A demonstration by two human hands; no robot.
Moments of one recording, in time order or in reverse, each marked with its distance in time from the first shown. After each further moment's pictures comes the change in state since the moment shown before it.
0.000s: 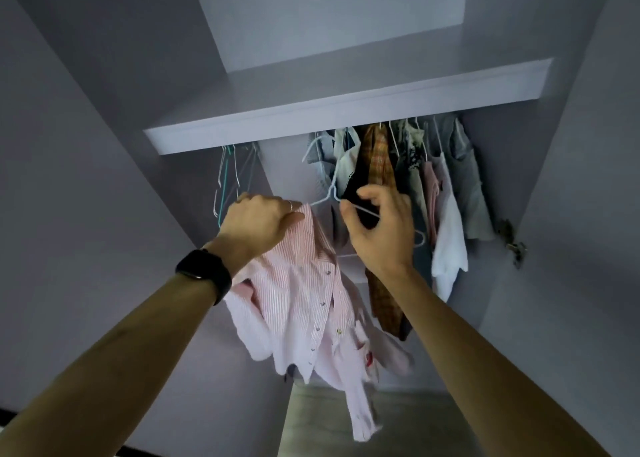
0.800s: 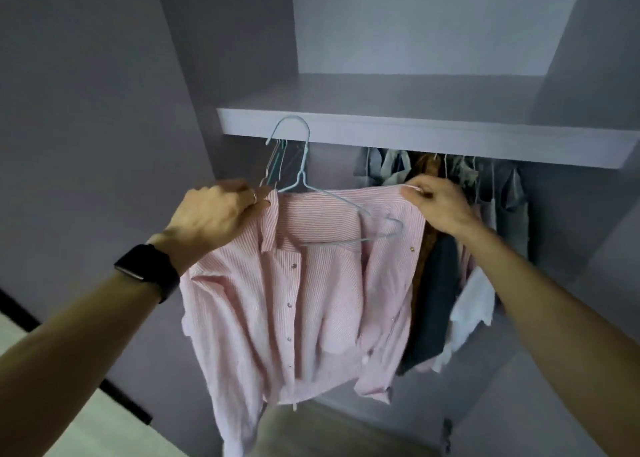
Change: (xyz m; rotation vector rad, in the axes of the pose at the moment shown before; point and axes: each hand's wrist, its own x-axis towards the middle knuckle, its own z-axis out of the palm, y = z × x) left_hand -0.073 -0.066 -0.042 0.077 0.216 -0.168; right_hand 0.132 0.062 0.010 -0.060 -0.644 0.044
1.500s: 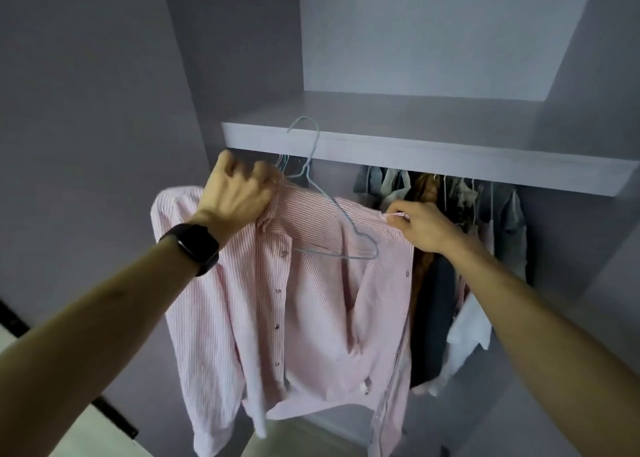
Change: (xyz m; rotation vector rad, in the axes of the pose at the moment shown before) left_hand 0.054 0.012 0.011 0.786 0.173 0.133; right_hand 0.011 -0.024 -0.002 -0.285 -0.253 -0.082
